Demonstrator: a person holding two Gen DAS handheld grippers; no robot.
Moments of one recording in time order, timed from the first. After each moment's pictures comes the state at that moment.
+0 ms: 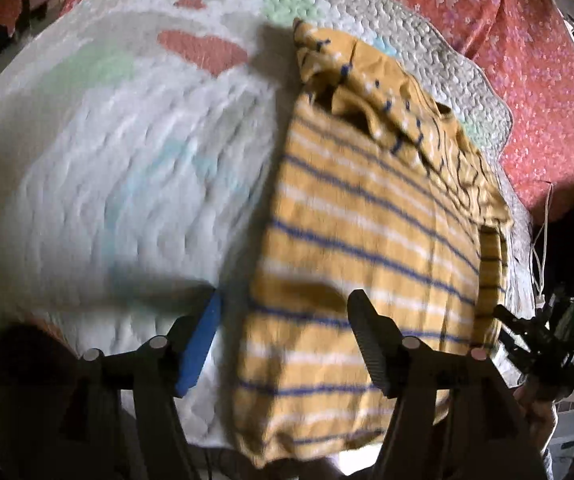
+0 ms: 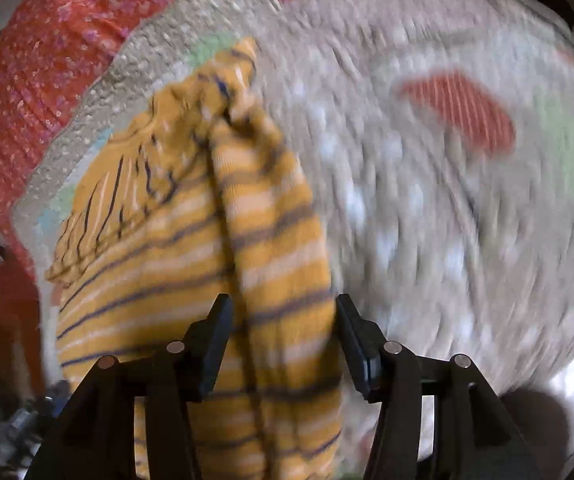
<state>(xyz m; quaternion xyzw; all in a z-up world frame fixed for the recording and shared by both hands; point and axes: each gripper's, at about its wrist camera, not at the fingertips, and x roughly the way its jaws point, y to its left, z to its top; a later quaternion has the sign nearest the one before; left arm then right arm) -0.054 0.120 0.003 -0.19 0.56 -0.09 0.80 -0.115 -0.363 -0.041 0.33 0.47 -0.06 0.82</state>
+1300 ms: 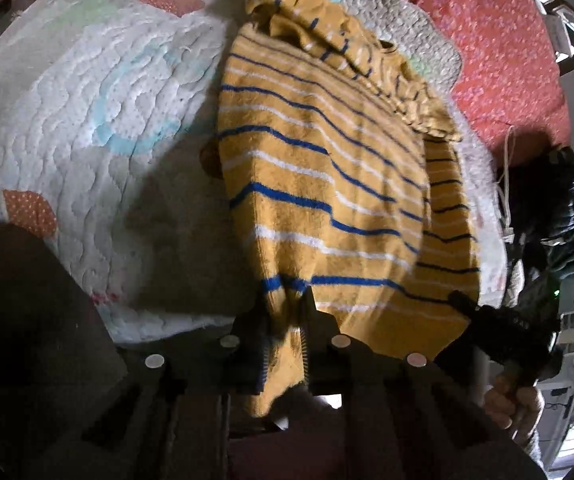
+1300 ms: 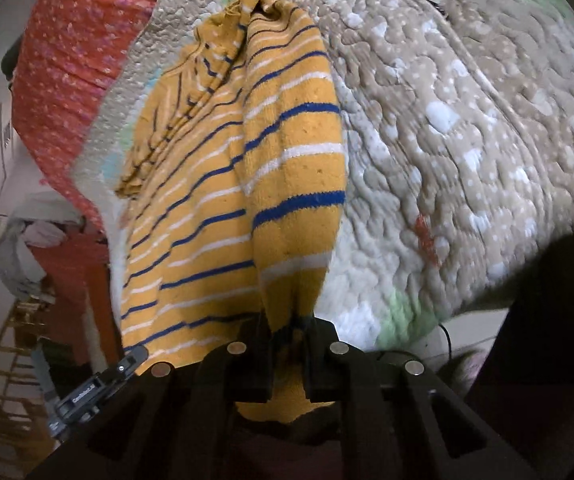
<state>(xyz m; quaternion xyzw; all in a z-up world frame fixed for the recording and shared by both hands) -0.140 0.112 0.030 -0.18 0.60 -0.17 0.76 -0.201 -0.312 -0.039 0.41 0.50 0.05 0.76</state>
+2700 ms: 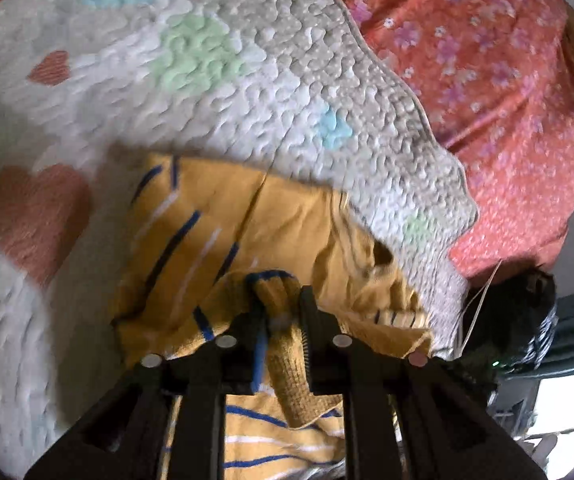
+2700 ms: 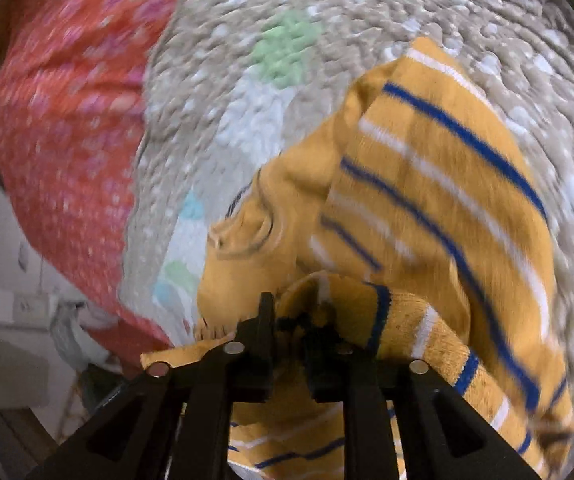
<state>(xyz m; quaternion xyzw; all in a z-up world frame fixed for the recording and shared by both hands) 0.179 0.075 0.052 -0.31 0.58 -0.15 0.74 0.060 -0.367 -0.020 0.53 0.44 0.07 0.72</state>
